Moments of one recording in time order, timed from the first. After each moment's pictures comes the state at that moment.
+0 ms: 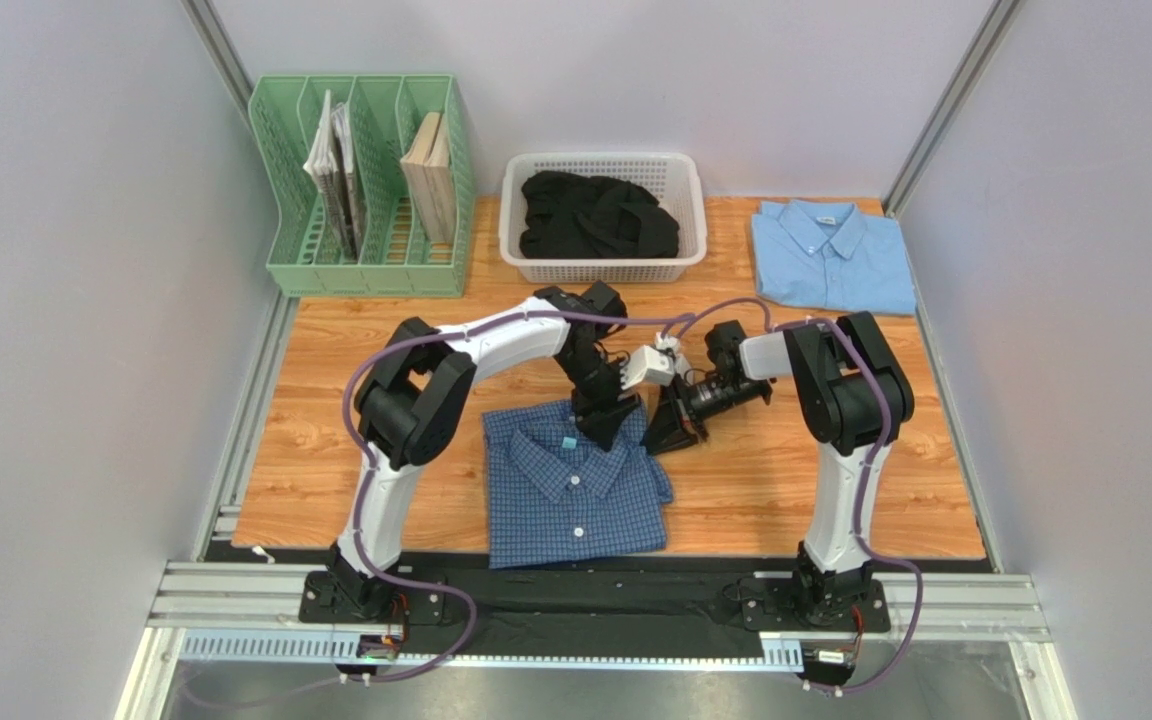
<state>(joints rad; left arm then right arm) -0.74 2.12 1.58 -0.89 0.67 0.67 0.26 2.03 0.99 -0.53 -1.14 0.16</state>
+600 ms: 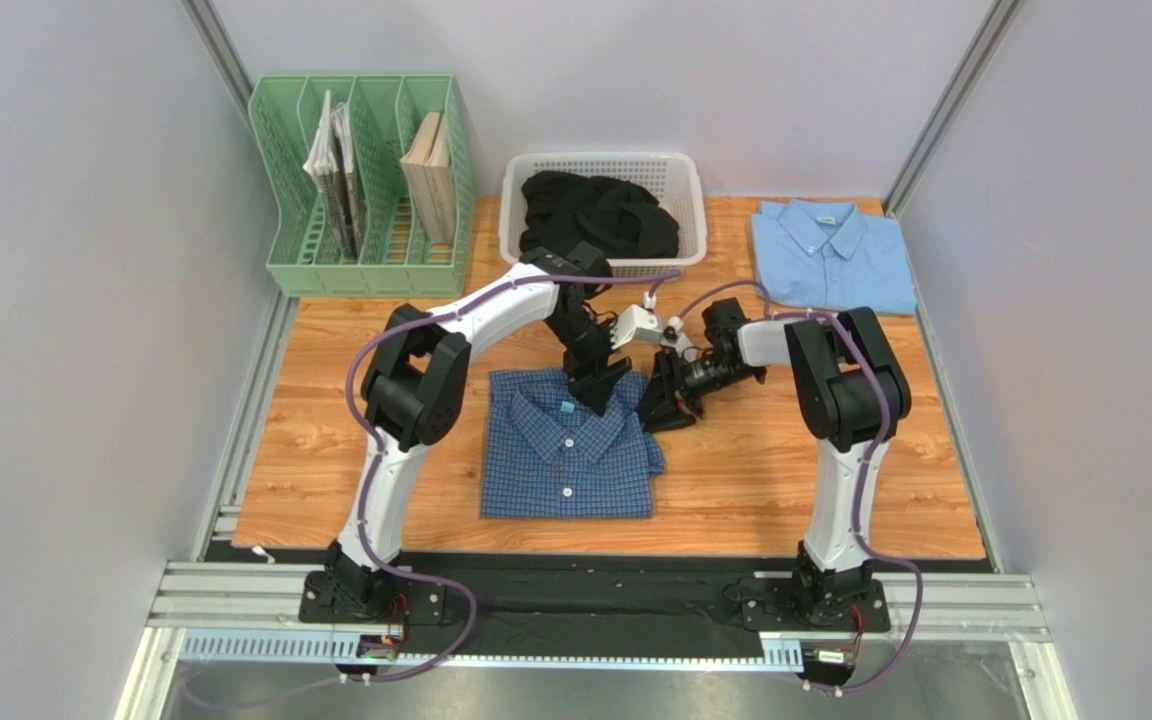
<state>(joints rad) -0.63 2.22 1.83 -1.04 0.67 0.77 0.25 2.06 1.10 -0.45 -1.03 0.35</state>
